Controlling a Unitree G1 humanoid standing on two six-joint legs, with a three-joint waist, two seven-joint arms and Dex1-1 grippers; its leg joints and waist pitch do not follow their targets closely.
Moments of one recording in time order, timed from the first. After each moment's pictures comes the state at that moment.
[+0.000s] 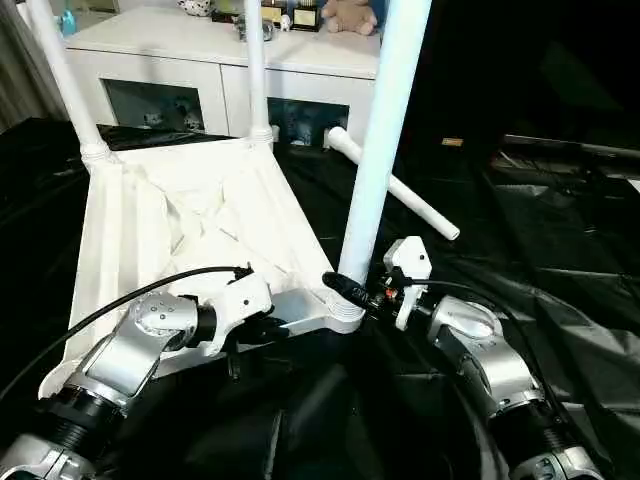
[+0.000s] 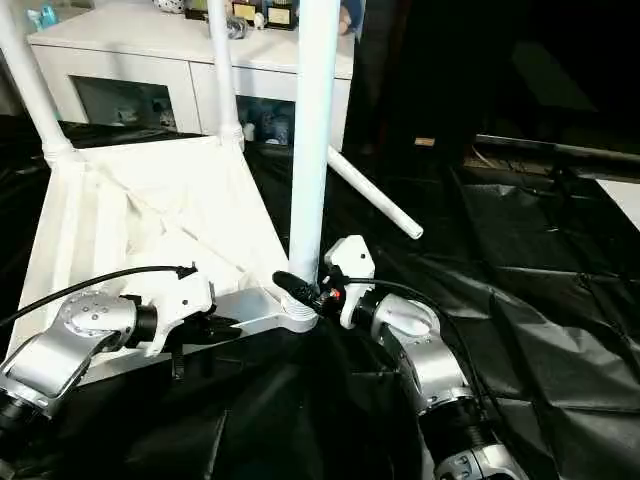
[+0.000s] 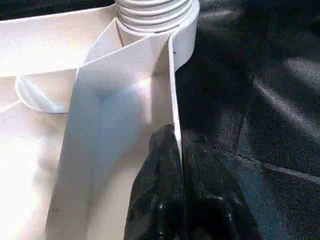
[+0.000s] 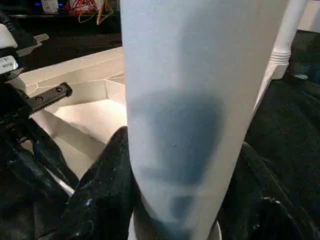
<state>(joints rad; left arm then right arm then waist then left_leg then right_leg) -0.36 0.57 -0.35 0.24 -0.03 0.21 -1.02 -0.35 -0.18 0.20 0.40 0.22 -0.01 0.73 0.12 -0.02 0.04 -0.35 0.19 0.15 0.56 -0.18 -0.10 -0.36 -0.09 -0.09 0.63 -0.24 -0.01</state>
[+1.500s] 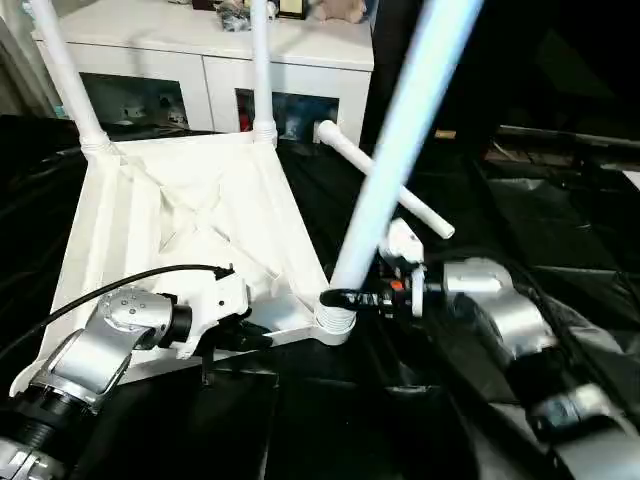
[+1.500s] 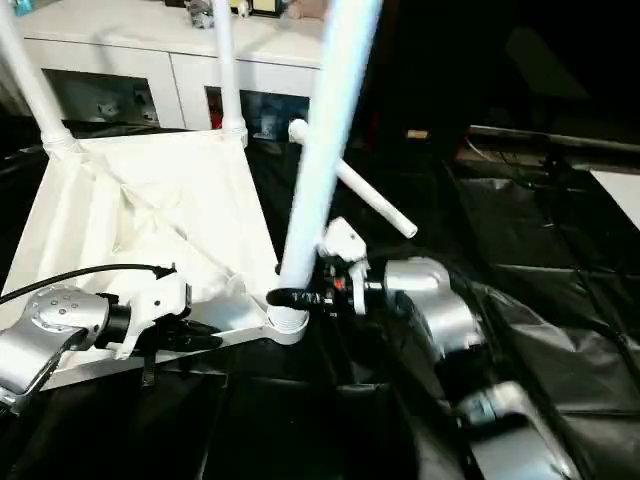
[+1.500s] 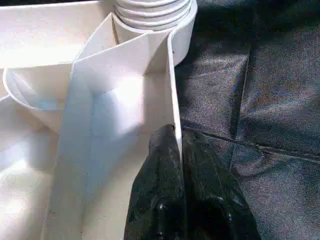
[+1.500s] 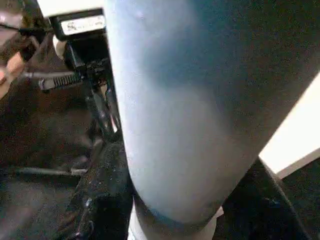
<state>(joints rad) -0.35 0.67 -0.33 0.20 -0.11 0.20 -1.17 -0.63 -0.33 0.32 0.54 0.25 0.12 1.18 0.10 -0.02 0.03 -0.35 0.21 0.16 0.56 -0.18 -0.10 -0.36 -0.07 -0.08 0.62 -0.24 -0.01</state>
